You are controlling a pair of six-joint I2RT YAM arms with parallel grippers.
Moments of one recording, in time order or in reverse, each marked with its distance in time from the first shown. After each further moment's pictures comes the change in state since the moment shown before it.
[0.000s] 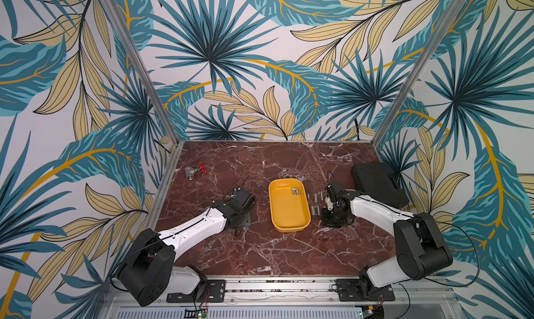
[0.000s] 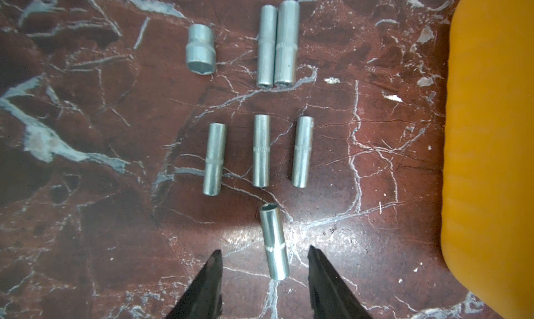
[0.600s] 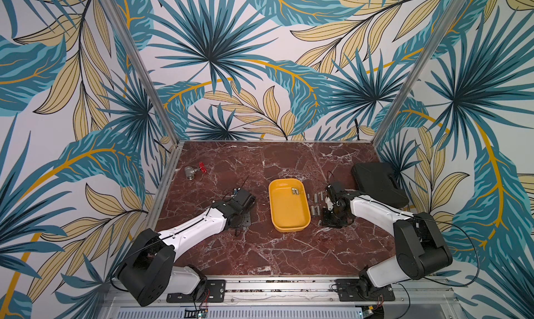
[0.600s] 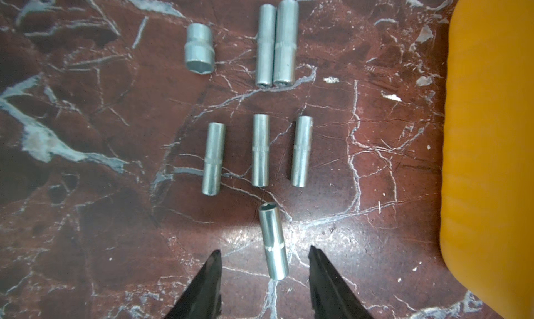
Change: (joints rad) left arm 0.000 0.000 0.000 0.000 0.003 0.000; right arm -0.001 0.002 0.000 -0.001 -0.001 0.004
